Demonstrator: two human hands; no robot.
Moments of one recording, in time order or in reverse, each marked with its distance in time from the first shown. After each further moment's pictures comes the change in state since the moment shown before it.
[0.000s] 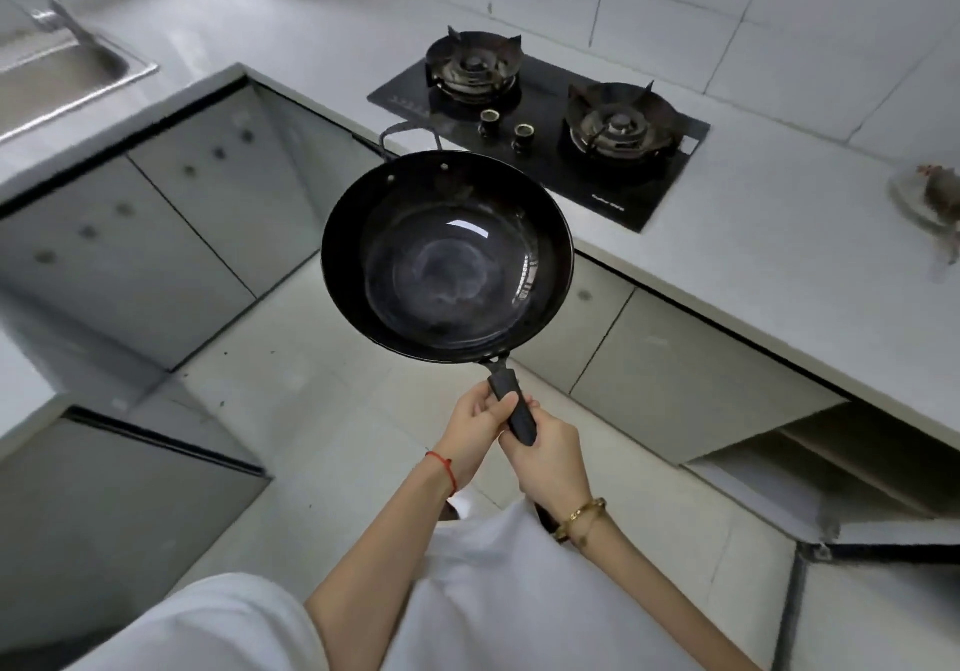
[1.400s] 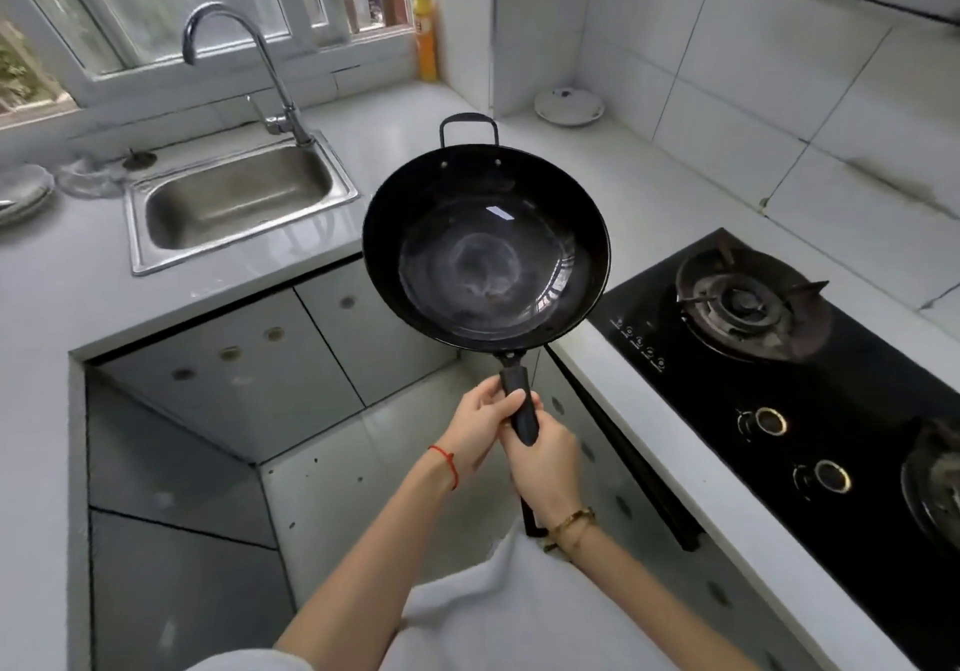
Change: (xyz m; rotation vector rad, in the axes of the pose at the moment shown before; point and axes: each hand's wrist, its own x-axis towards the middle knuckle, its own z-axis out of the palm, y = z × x) left_hand 0.359 0.356 -0.321 -0.144 0.266 0.184; right_hand 0.483 -0.290 0.273 -0.070 -0.171 -0.138
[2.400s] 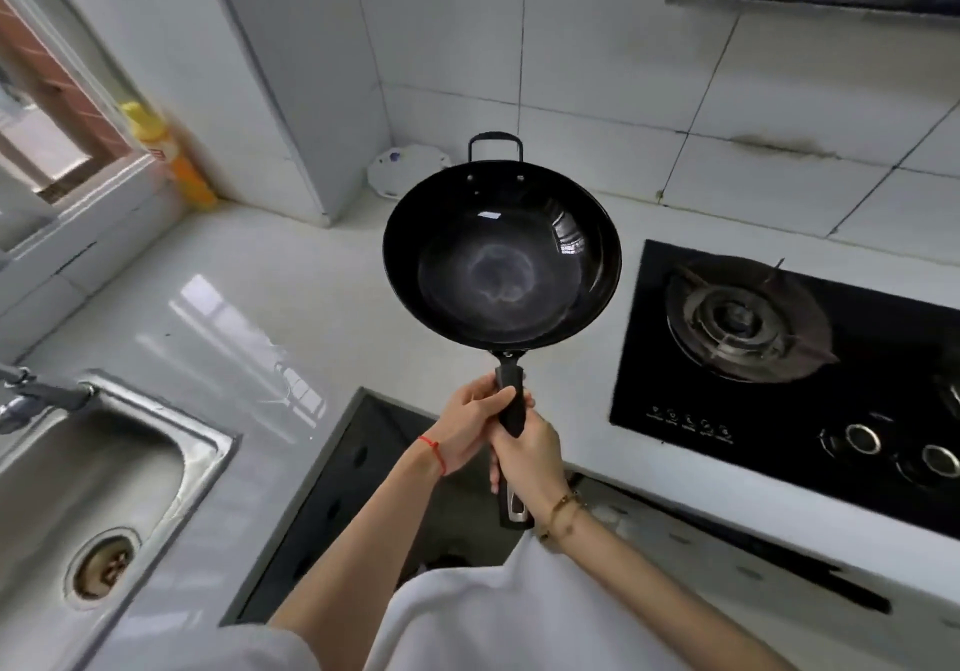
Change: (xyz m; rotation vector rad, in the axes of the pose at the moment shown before) left_hand 0.342 0.173 -0.079 0.228 -0.639 -0.373; right_hand 0.296 -0.142 0.110 0.401 0.391 0.339
